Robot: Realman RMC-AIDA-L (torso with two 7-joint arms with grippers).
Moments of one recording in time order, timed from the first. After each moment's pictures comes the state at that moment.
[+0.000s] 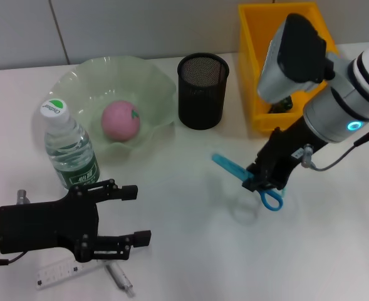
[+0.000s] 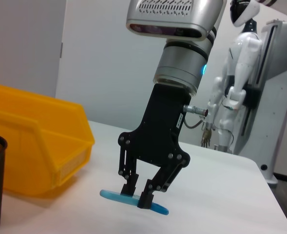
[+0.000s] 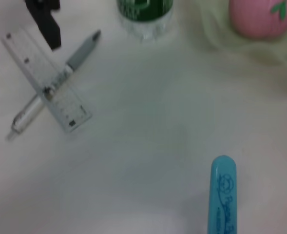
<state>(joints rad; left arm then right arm) -0.44 -2.07 0.90 0.65 1.88 1.72 -1.22 0.69 2.08 -1.30 -1.22 -2.52 -1.59 2.17</state>
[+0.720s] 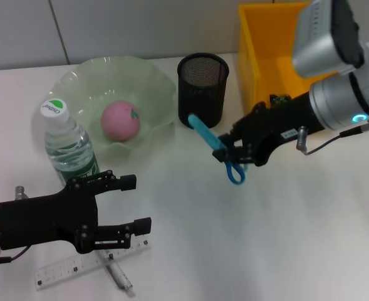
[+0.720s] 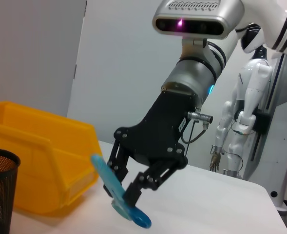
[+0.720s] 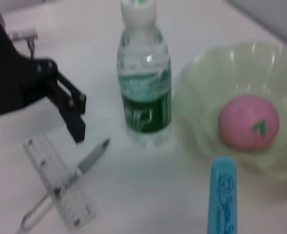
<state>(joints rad) -0.43 -2.07 0.90 0.61 1.81 1.72 -1.22 0.59 2.08 -1.18 -1.20 -2.22 -1.48 1.93</state>
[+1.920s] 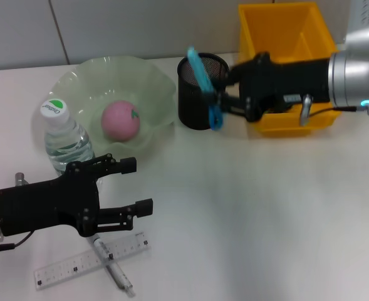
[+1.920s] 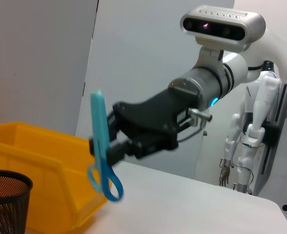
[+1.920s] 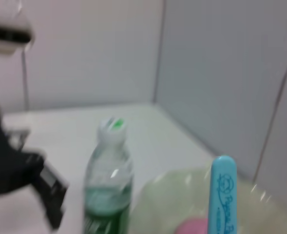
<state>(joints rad) -0.44 -2.07 0.89 0.61 1.77 1.70 -1.22 0.50 2.08 -1.11 -1.13 -1.85 -1.32 1.58</state>
